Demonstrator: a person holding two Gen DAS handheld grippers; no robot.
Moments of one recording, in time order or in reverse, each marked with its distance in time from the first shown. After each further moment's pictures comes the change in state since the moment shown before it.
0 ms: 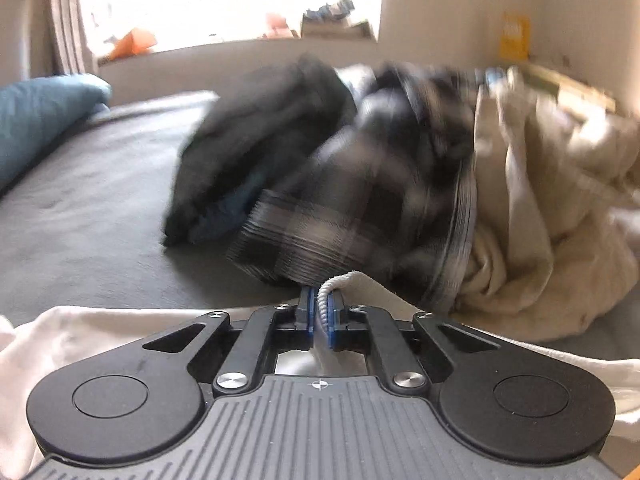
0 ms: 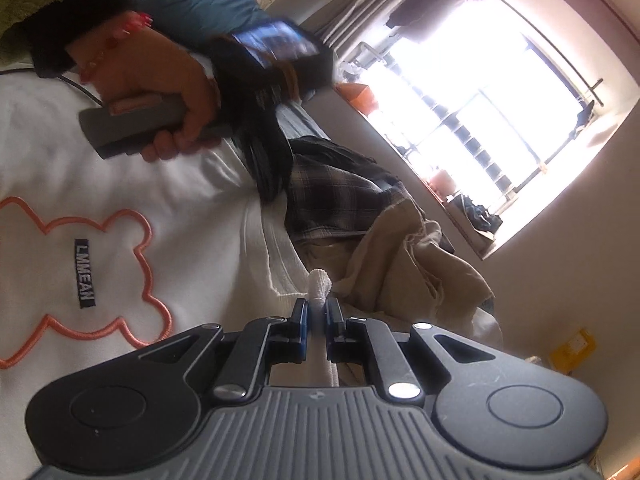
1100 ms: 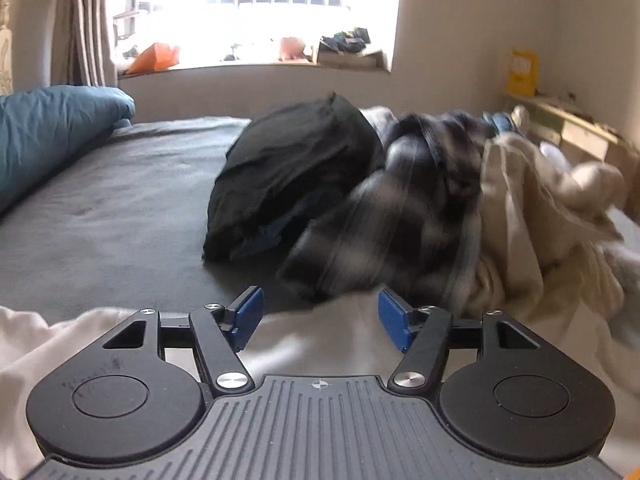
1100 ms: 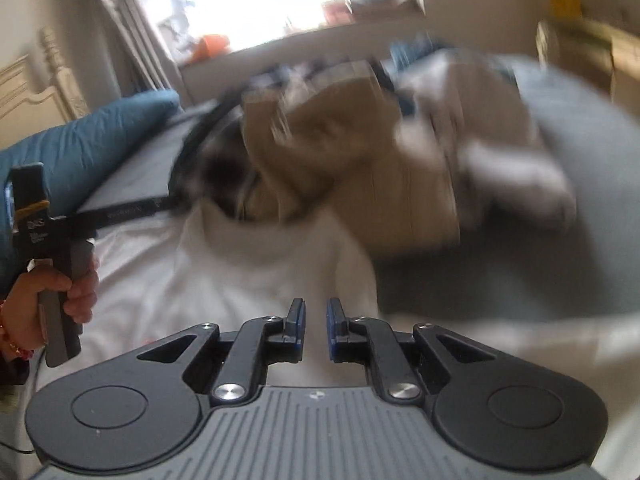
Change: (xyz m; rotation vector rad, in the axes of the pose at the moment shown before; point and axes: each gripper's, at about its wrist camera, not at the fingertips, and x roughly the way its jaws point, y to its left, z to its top) left arm -0.021 0.016 0.003 -0.017 -0.038 0.007; right arm 0.033 -0.119 -0.068 1.078 0.353 0.262
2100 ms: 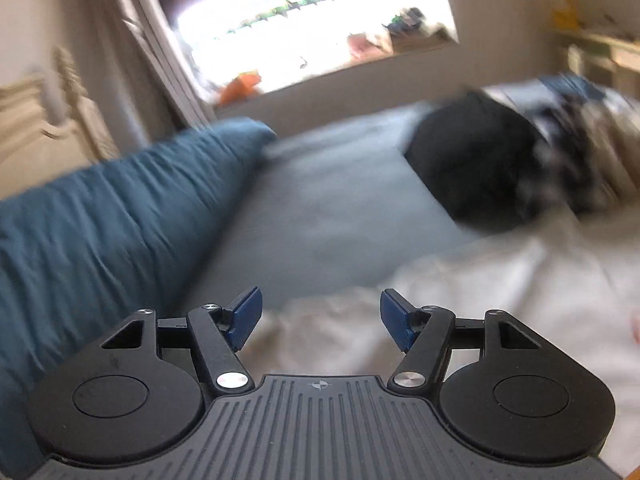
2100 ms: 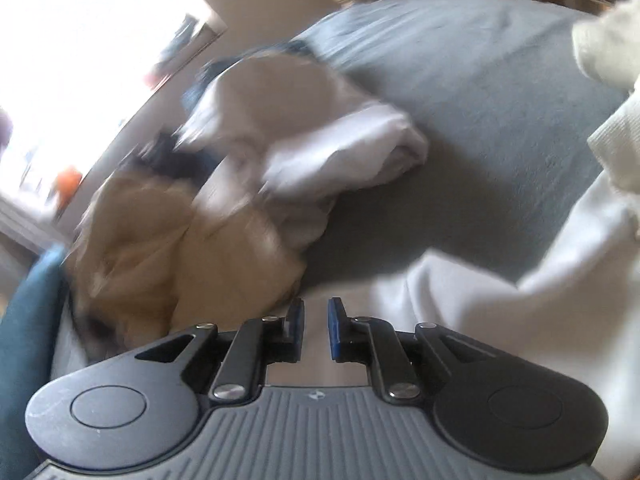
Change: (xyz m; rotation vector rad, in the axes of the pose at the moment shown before) left arm -0.165 0.148 0.001 0.245 0.073 0.294; right arm 0.003 -0.071 -0.004 0.534 -0.048 -0.089
